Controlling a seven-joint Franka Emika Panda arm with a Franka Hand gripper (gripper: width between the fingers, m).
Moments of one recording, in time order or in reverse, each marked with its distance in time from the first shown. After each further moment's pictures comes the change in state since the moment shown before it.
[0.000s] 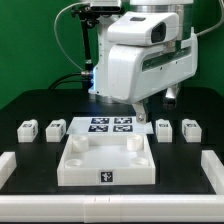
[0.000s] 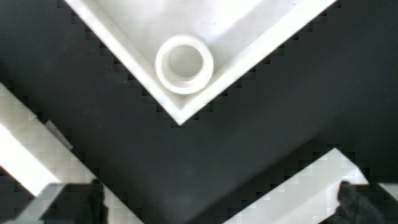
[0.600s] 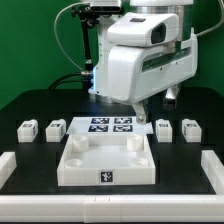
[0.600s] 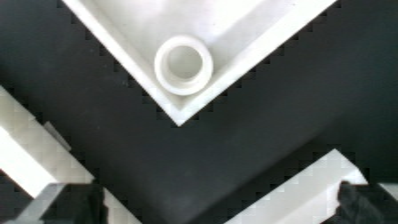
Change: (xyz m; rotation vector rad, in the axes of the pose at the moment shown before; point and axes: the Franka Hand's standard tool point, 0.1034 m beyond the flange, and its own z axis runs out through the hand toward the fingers) arm 0.000 0.000 0.001 0.001 0.000 0.000
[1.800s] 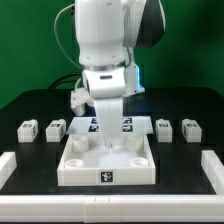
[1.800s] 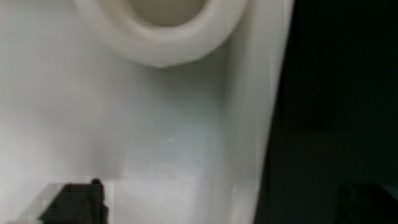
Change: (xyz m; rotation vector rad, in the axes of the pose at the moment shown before) arm -0.151 -0.053 0.107 0.066 0.021 -0.777
